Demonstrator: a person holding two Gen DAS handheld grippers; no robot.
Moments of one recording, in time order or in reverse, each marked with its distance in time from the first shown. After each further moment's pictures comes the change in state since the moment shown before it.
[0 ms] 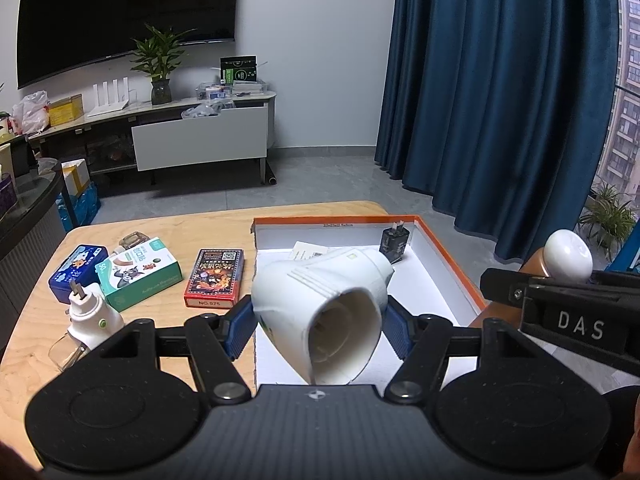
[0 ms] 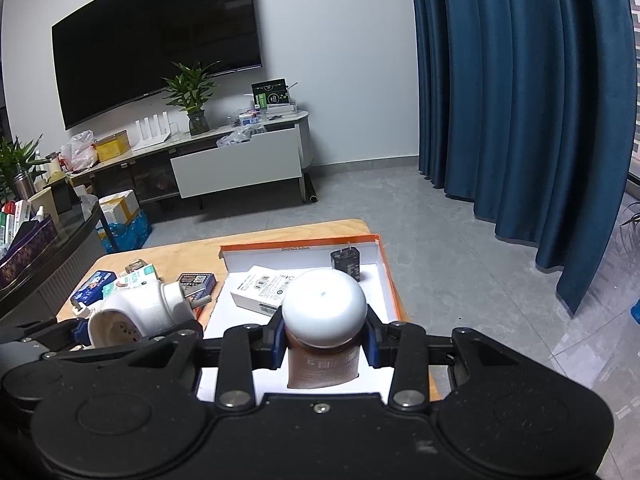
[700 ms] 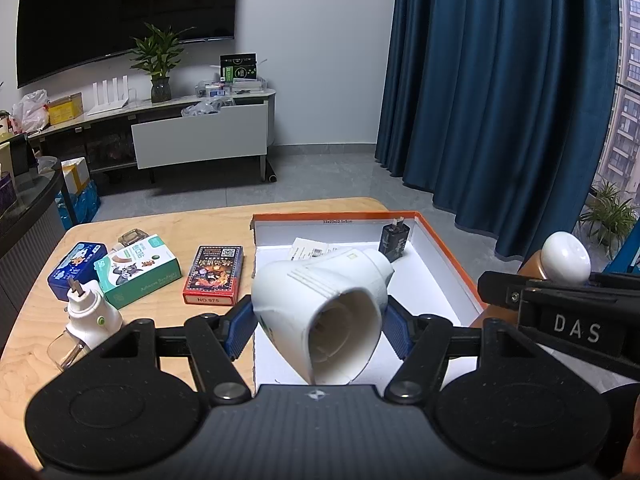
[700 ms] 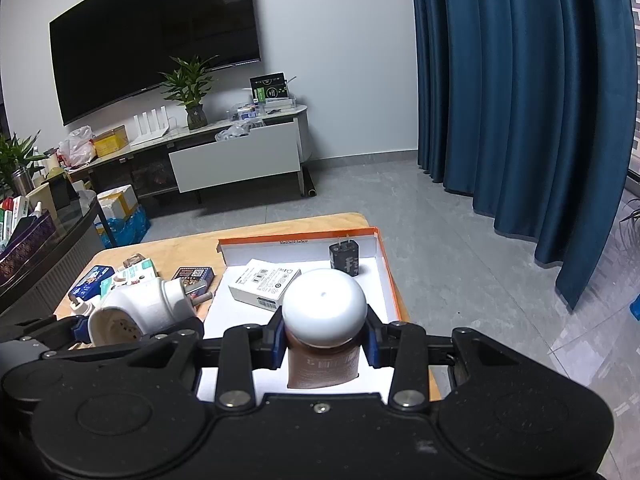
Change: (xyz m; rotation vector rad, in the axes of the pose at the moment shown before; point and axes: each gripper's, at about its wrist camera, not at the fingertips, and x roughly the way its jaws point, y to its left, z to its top) left arm 0.003 0.000 -0.002 0.002 0.007 0.003; right arm 0.005 -0.002 0.001 0.004 0.019 0.002
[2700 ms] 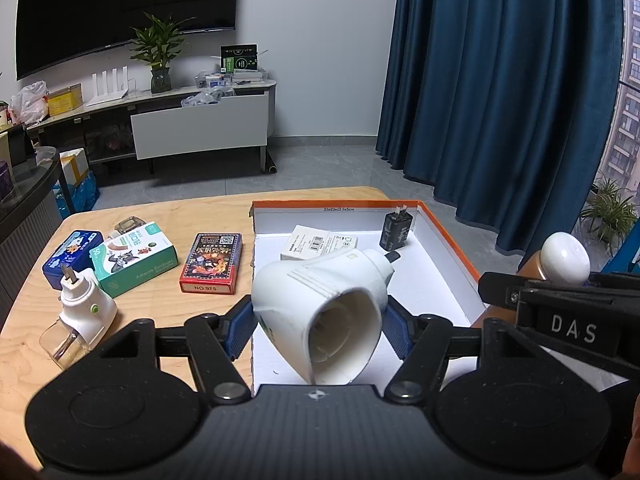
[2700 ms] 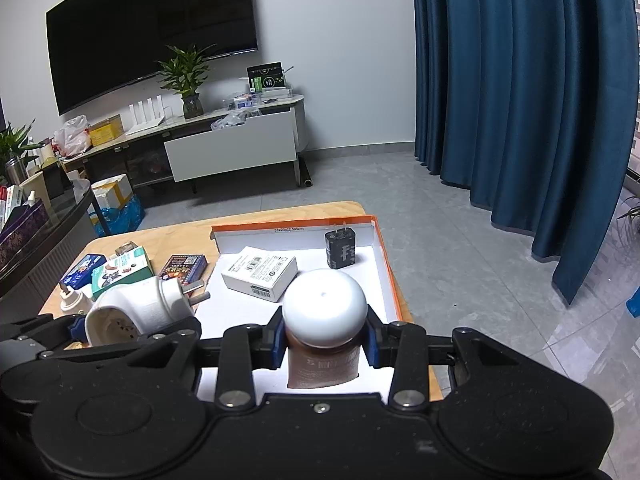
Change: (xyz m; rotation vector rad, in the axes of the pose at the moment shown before) left arm 0.008 0.002 -0.004 -0.011 0.023 -0.002; right arm 0.016 0.000 -0.009 -0.012 0.027 -0.016
